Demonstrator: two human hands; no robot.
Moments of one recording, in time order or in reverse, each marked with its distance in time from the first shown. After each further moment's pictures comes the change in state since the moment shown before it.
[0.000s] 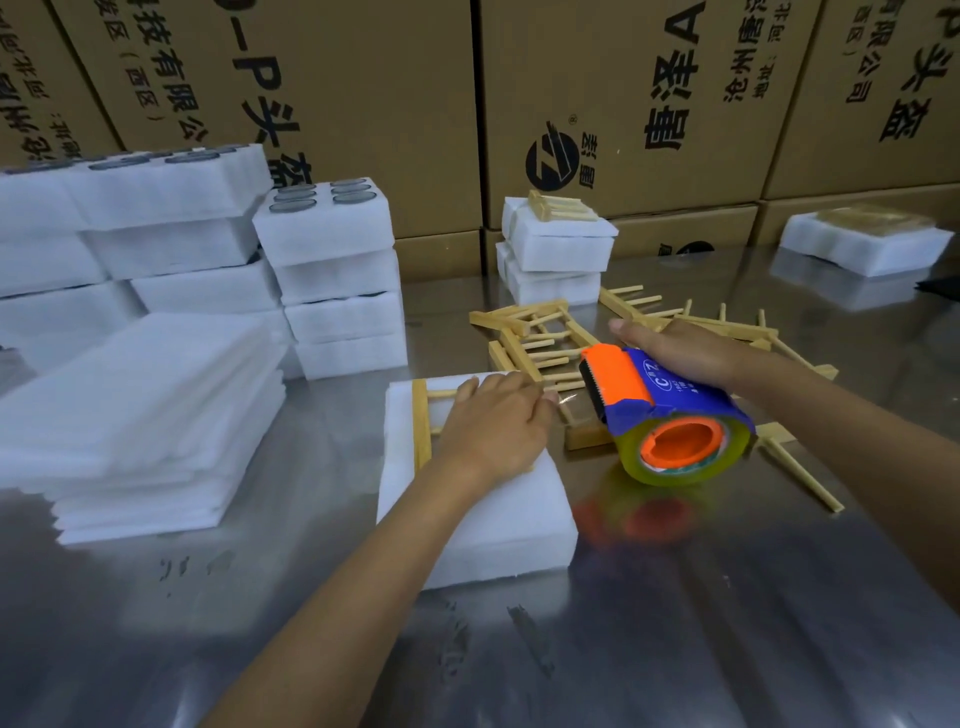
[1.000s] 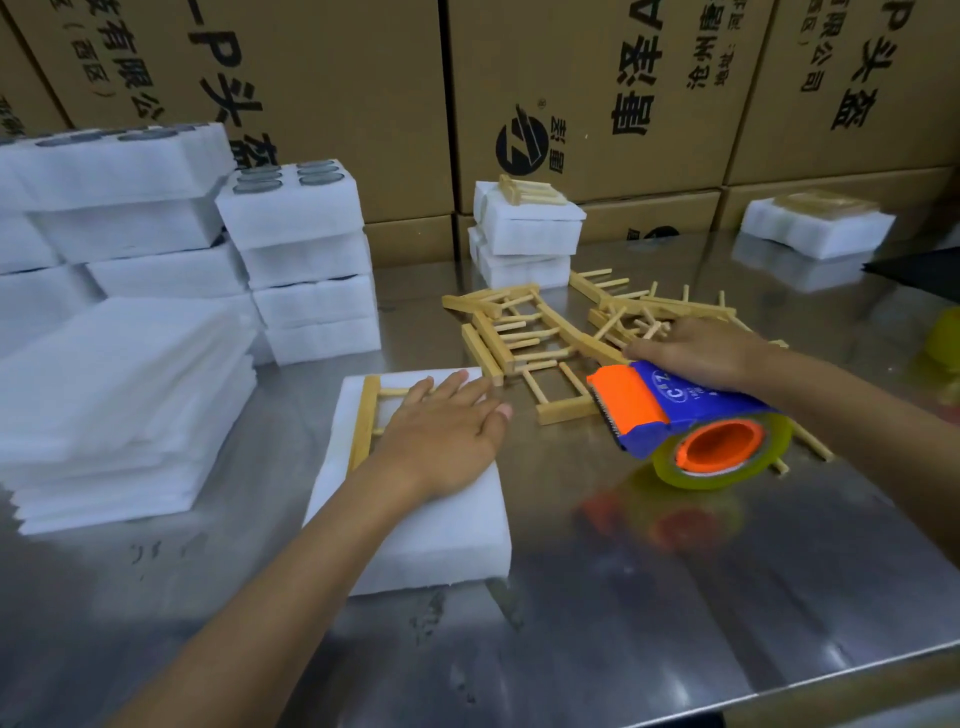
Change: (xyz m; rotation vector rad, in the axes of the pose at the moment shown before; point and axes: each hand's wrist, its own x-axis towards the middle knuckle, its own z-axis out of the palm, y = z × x) left_hand -0.040 -0.011 -0.013 0.120 -0.215 0.022; right_hand -0.033 0.036 -0.012 -0.306 0.117 -0.116
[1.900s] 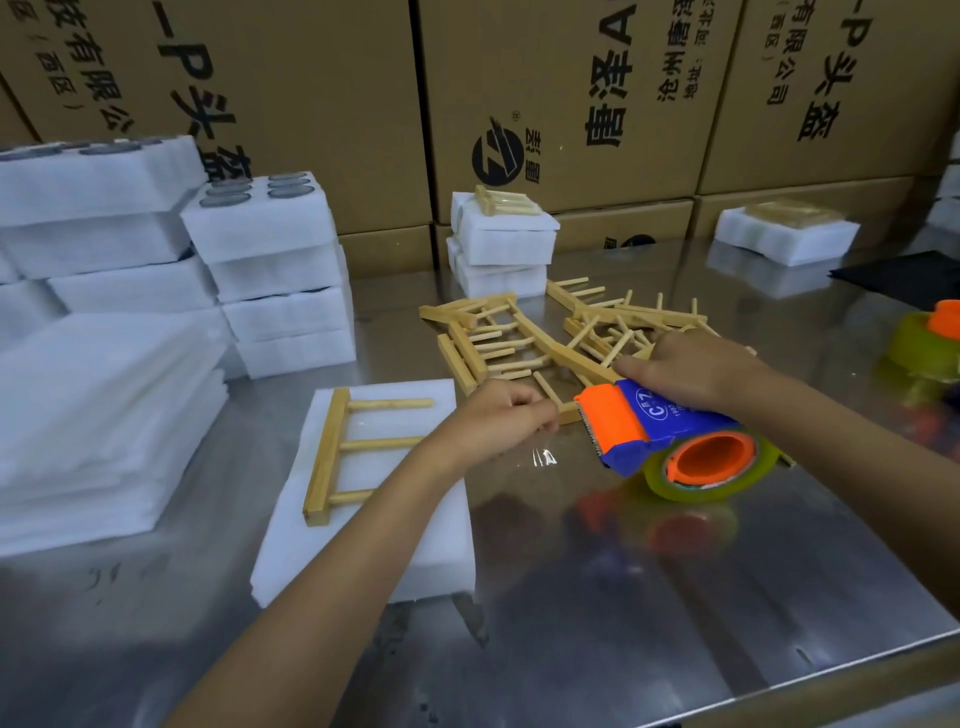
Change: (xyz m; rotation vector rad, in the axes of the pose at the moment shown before) left_hand 0.047 0.060 -0.002 -0.869 -0.026 -0.112; right_hand -0.004 0.018 0.003 -0.162 0.073 -0.031
